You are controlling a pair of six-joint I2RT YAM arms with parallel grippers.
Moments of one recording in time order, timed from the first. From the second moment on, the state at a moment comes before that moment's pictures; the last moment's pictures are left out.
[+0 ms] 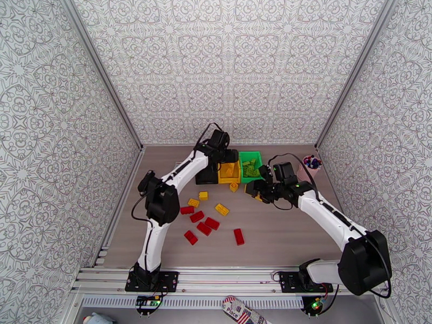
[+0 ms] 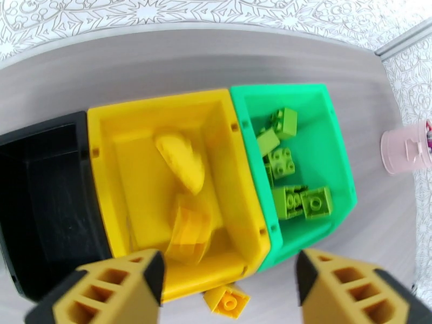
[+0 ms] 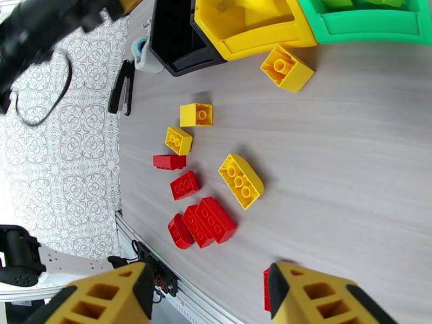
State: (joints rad) left arm -0.53 2.26 2.13 -0.69 0.08 -0.47; right arm 0.34 1.36 1.01 -0.51 -0.63 0.68
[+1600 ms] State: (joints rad) left arm -0.67 2.25 1.91 -0.80 -0.02 -0.22; right arm 0.34 1.16 0.82 -0.64 -0.52 0.58
